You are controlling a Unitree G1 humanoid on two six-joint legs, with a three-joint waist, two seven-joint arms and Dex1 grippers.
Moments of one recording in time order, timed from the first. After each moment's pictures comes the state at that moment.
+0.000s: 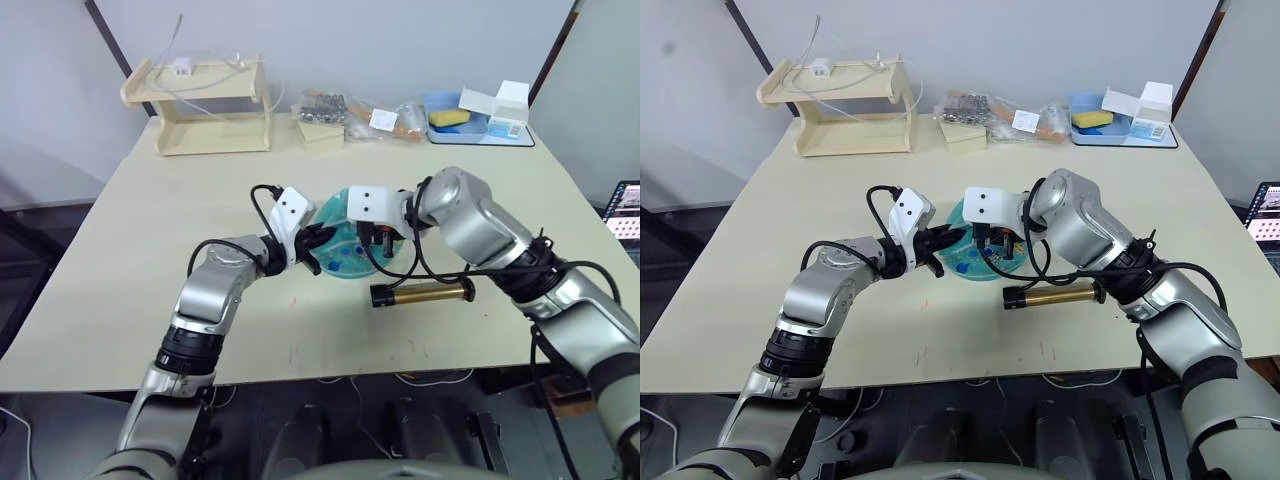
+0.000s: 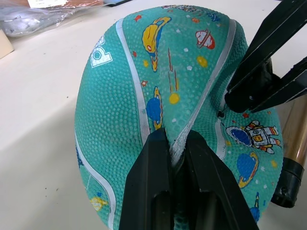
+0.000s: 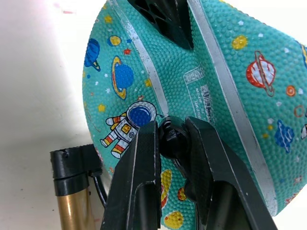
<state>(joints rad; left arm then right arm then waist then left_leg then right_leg) -0.50 0.43 -0.12 -0.09 -0.22 0.69 -0.68 -1.03 -0.46 0.67 0.07 -0.20 0.77 1.11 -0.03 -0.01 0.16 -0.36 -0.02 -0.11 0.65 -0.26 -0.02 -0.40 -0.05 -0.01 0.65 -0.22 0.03</state>
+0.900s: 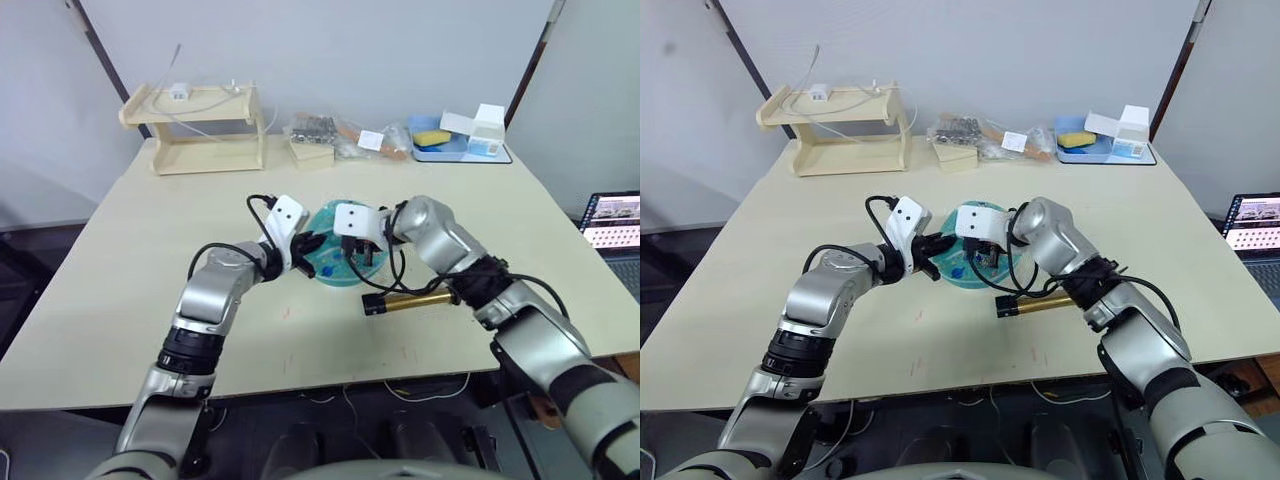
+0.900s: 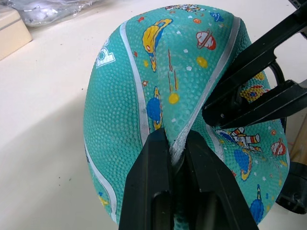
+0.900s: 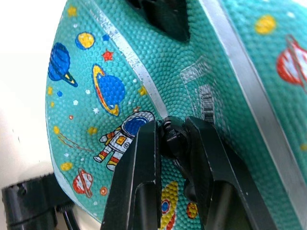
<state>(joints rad) -0.50 0.42 -0.11 -0.06 -0.20 0.73 -0.63 -0.91 -0.30 0.53 0.35 -0.26 0.47 0.97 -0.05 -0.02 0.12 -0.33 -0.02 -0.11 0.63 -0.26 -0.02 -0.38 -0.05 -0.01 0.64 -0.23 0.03</state>
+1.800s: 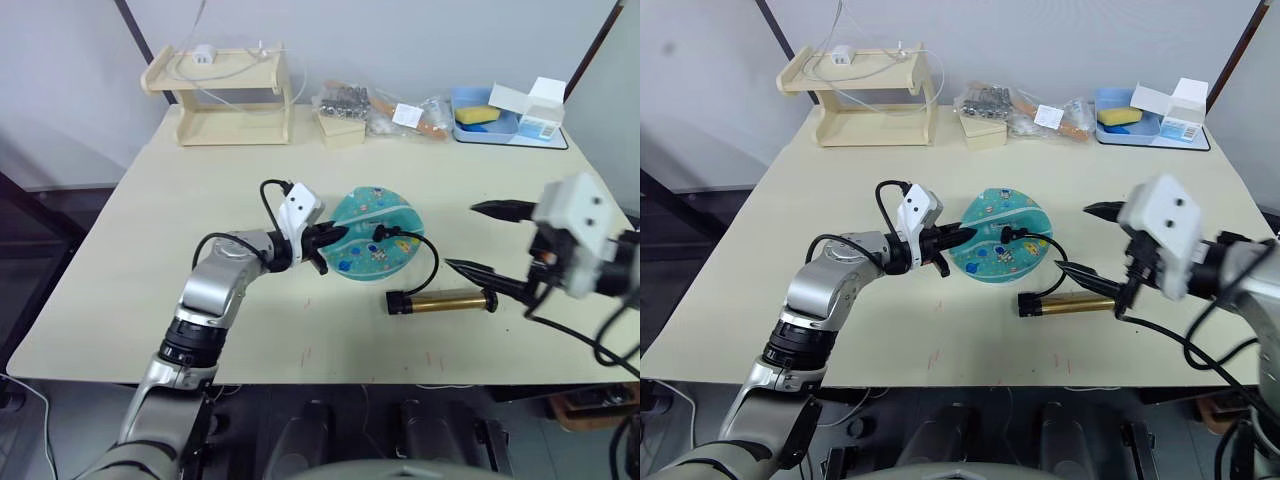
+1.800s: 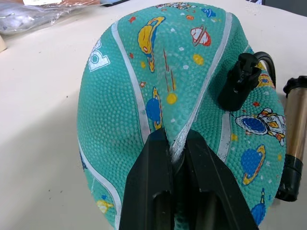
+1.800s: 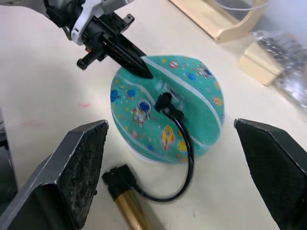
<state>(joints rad) -0.55 0.44 -0.14 -0.07 -0.26 0.66 -0.75 -0.29 -0.75 -0.57 -0.99 0.47 1.23 1.07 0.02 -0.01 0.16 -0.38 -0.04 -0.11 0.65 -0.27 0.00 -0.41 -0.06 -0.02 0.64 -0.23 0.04</state>
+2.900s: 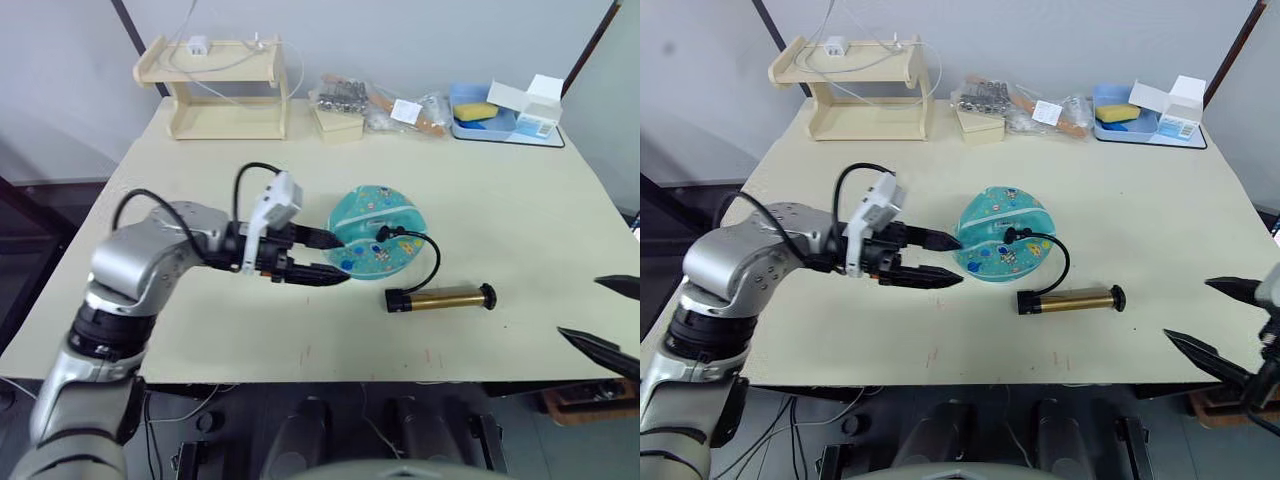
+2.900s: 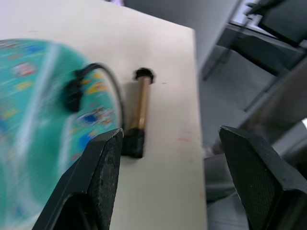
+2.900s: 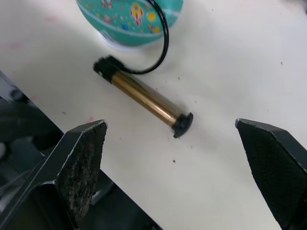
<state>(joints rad) -0.68 0.75 -0.16 -0.31 -0.65 0.96 -1.17 0.57 -0.95 -1.16 -0.84 0.84 0.90 1.03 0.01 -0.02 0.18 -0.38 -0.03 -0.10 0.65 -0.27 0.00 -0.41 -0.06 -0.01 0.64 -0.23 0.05</state>
